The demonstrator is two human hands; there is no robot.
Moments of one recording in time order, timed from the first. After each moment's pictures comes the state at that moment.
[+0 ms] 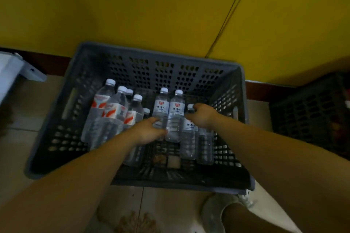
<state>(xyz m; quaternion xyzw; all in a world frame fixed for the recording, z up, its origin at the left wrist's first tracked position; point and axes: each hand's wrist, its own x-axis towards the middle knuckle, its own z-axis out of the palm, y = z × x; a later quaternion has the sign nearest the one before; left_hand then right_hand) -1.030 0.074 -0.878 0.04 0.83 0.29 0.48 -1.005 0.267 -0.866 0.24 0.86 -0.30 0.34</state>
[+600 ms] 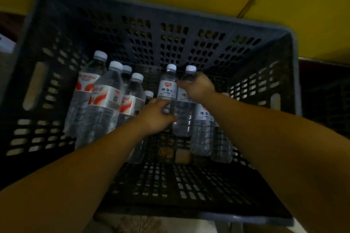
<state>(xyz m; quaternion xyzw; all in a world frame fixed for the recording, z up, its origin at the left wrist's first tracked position) -1.052 0.084 -0.967 0.09 0.84 0.30 0.45 -1.073 0.252 -0.989 0.33 0.82 -0.42 0.21</state>
